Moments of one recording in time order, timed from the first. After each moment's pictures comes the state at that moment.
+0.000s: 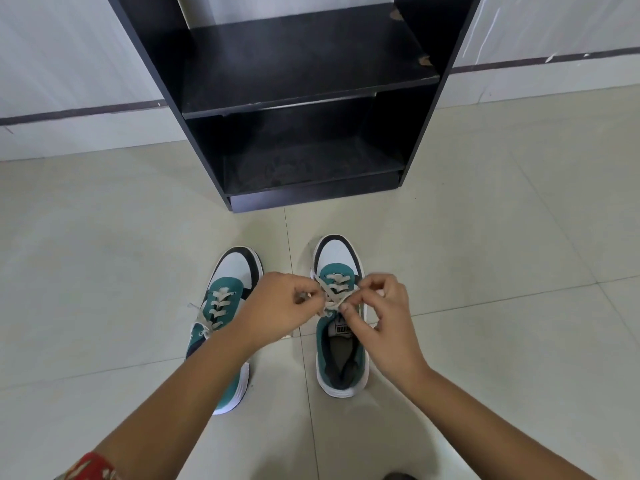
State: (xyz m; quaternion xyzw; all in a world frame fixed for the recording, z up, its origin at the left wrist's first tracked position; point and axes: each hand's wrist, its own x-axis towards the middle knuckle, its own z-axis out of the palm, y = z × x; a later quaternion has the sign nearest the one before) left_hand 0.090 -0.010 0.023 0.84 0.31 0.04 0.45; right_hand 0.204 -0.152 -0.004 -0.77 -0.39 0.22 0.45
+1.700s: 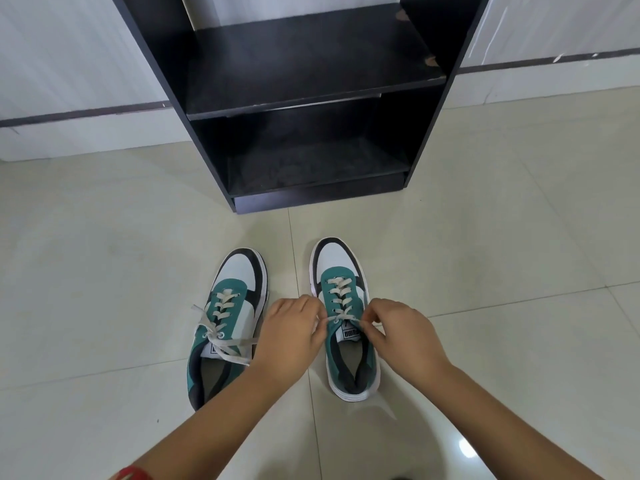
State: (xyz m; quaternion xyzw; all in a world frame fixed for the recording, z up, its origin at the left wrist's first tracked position) left_hand 0.077 -0.044 -0.030 0.93 0.31 0.08 0.19; right_hand 0.227 -0.158 -0.010 -0.83 -0.51 0.18 0.16
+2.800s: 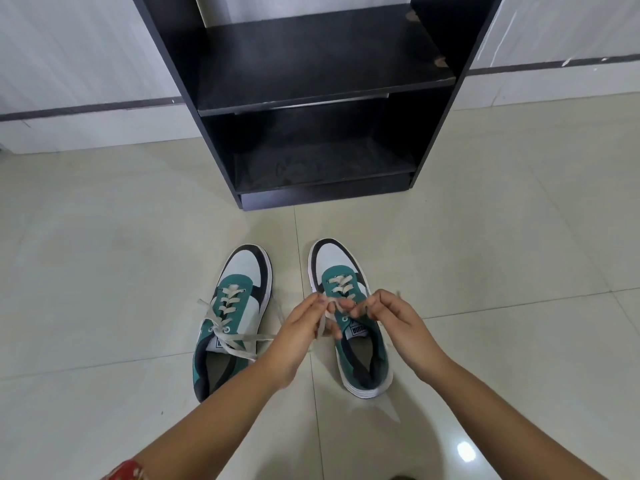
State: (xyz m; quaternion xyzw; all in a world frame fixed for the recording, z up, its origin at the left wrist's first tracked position) left_hand 0.081 -0.052 -0.006 0.53 0.38 0.10 0.75; right_hand 0.221 -0.152 -0.010 -0.68 -0.27 0.47 0.50
